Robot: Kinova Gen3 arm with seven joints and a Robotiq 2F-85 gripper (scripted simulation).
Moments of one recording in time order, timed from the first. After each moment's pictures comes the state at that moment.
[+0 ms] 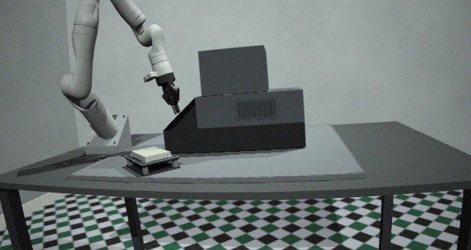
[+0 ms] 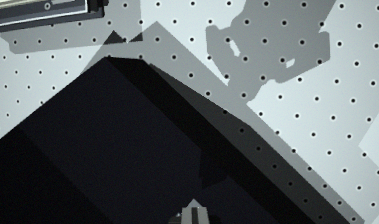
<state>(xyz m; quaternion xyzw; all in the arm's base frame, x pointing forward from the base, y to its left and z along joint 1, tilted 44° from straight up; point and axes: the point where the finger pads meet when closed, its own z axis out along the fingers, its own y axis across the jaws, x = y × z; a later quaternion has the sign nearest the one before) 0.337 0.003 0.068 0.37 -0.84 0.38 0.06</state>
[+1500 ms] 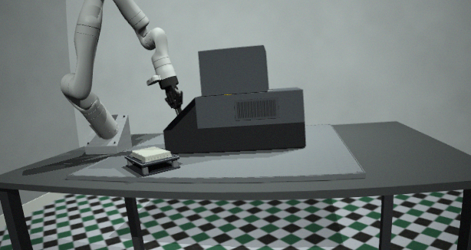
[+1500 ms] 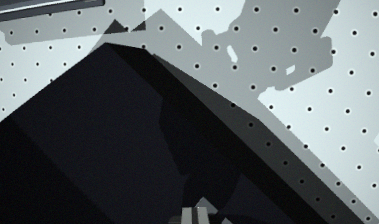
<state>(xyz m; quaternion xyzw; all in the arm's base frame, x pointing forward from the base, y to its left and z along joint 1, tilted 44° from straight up) 0.348 -0.008 0.057 0.37 -0.84 0.38 0.06</state>
